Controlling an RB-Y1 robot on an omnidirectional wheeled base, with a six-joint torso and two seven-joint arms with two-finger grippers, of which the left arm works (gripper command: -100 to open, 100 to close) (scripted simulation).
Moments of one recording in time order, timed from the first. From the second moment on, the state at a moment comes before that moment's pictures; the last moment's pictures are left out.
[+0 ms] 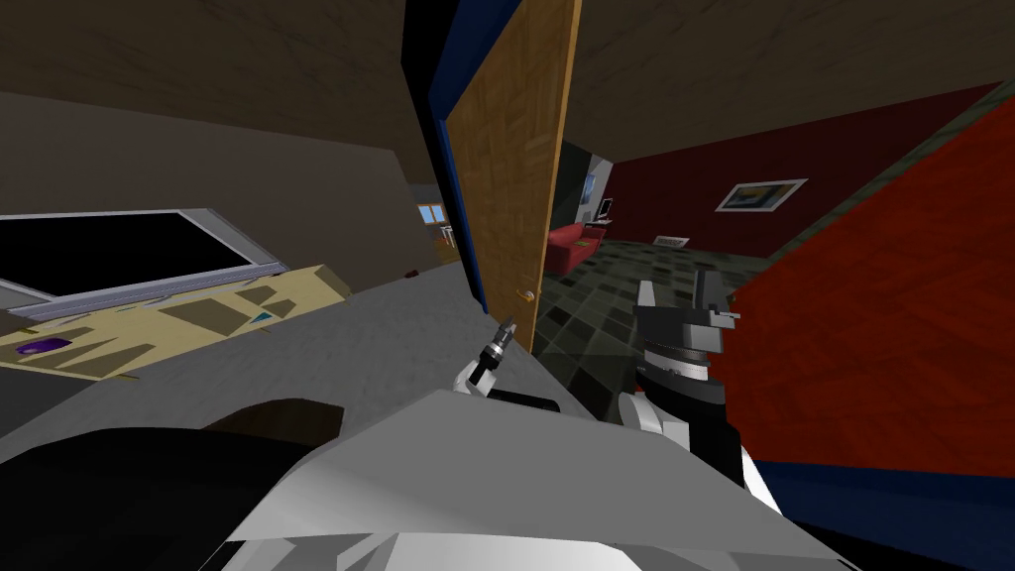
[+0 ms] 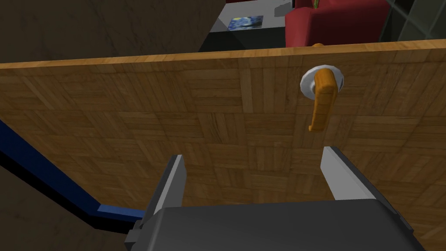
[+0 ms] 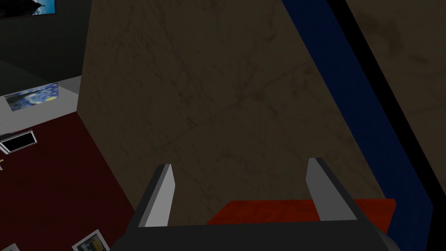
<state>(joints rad) 0.01 0.10 -0.35 -1.11 -0.12 -0.73 0.18</state>
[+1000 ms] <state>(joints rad) -0.07 0.09 -0.42 -0.88 -0.17 -0.78 0.23</state>
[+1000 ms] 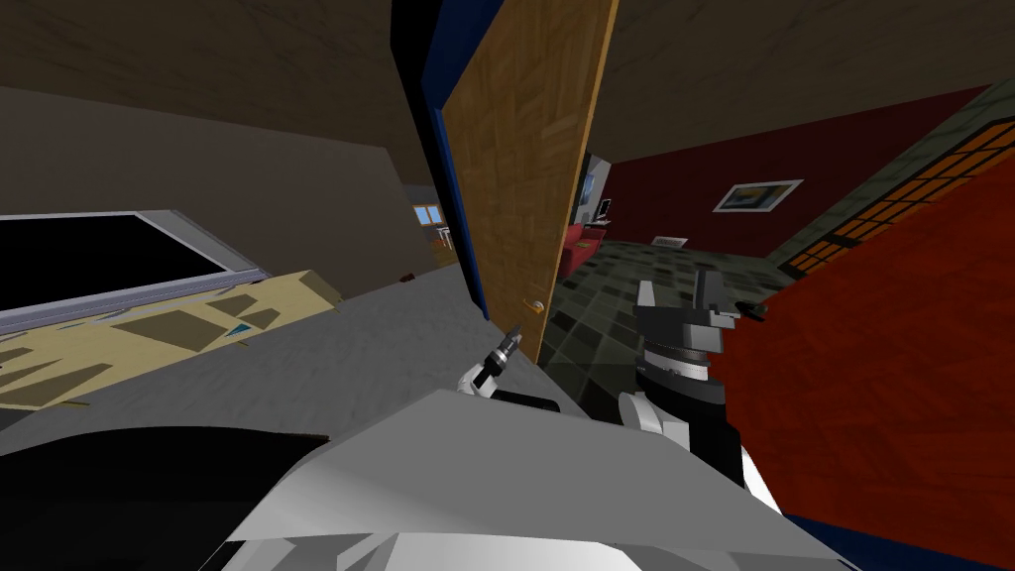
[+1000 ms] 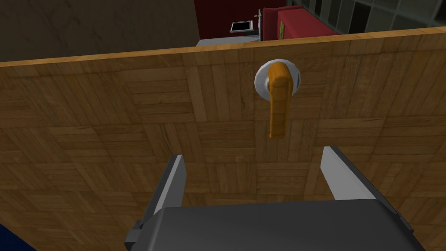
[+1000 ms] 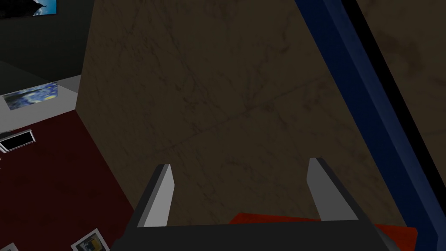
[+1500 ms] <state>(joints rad) -0.12 0.08 -0.45 -0.76 -0.19 -0.80 0.25</state>
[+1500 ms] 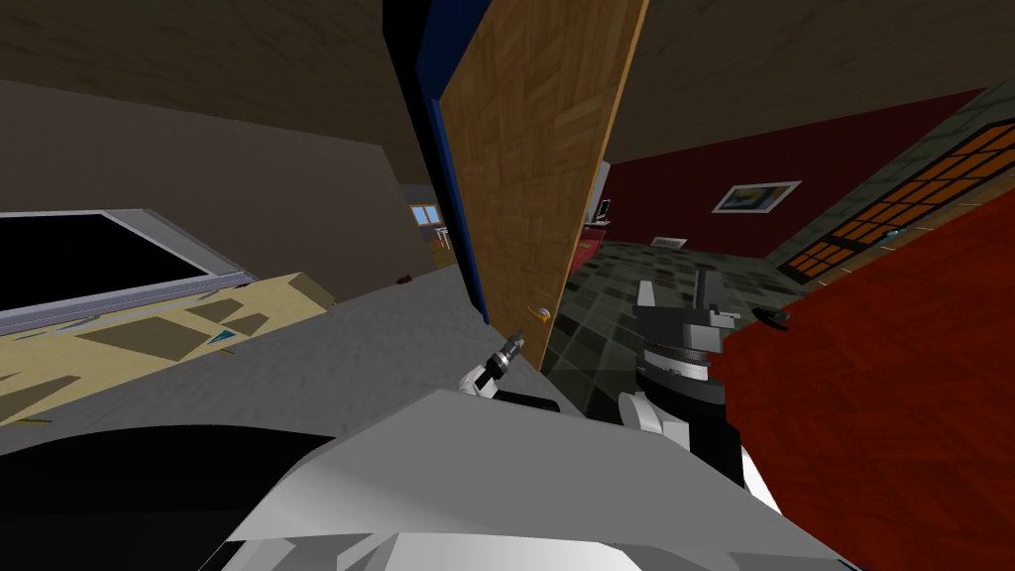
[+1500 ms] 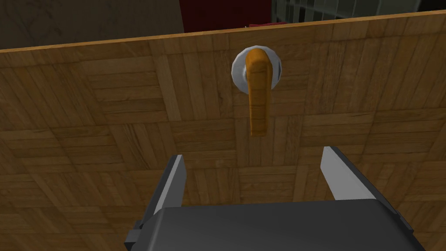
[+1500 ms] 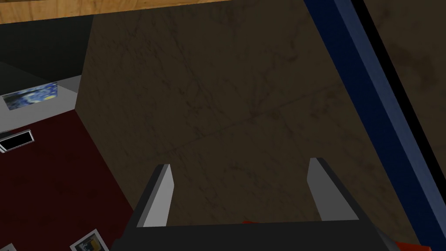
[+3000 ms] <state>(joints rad) -0.14 0.06 -0.45 -0.69 -0.19 -0.82 0.24</state>
